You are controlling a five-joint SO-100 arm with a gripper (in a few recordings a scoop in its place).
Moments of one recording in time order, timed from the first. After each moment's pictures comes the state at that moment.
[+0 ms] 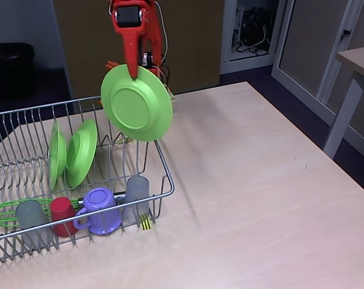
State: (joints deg) arm 16.3 111.9 75.8 94.6 4.5
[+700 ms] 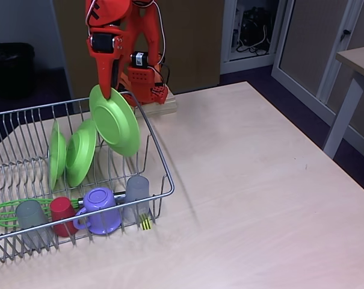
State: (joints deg) arm 27.6 115.3 93.7 84.4 0.4
